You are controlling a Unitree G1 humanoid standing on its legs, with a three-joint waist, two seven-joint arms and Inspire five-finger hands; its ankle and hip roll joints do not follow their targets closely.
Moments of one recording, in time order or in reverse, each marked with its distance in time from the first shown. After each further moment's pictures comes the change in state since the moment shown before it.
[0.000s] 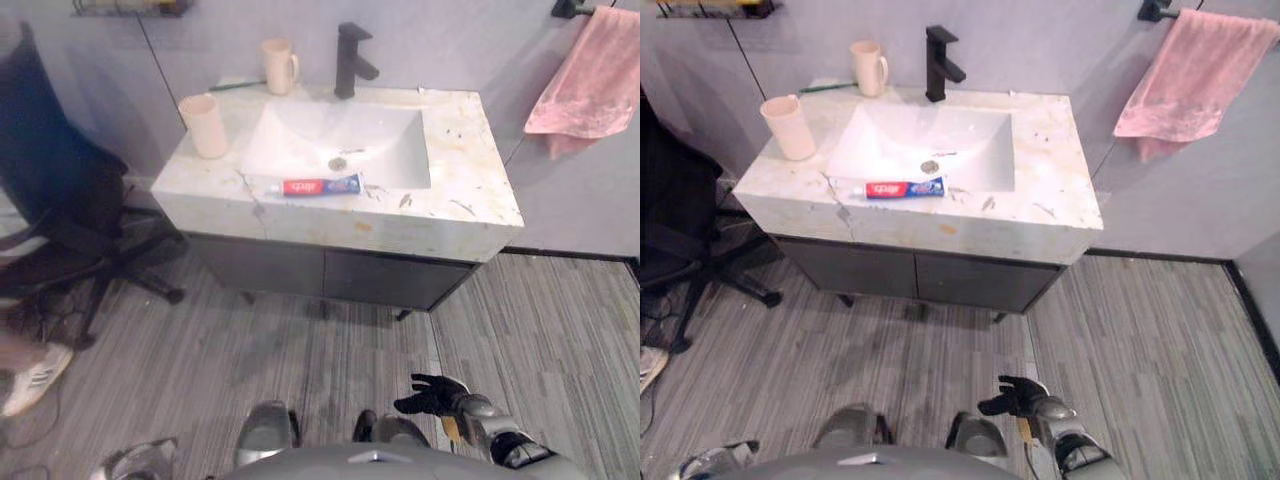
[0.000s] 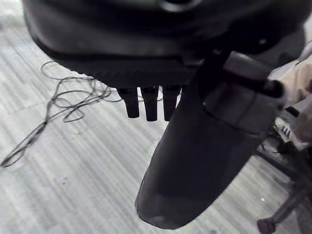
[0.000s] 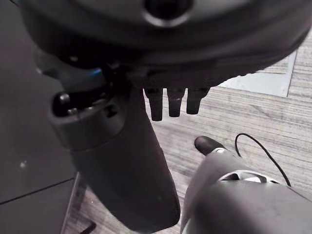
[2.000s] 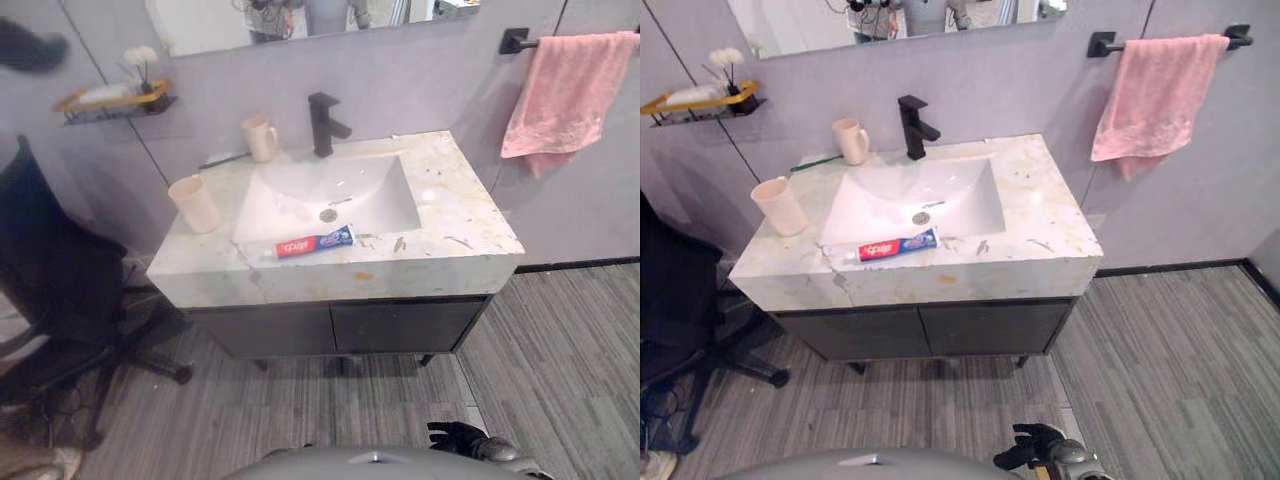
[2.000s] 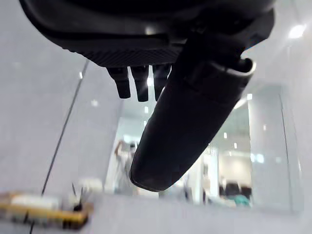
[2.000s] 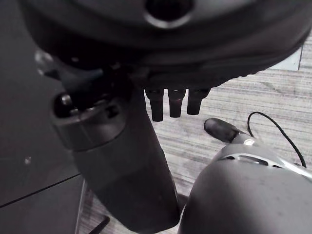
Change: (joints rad) left arm -0.729 1.165 -0.435 -1.067 0.324 0.009 -0.607; right arm 0.130 -0.057 0.107 0.016 0.038 -0.022 0.029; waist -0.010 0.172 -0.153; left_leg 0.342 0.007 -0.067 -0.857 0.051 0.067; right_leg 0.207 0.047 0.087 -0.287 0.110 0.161
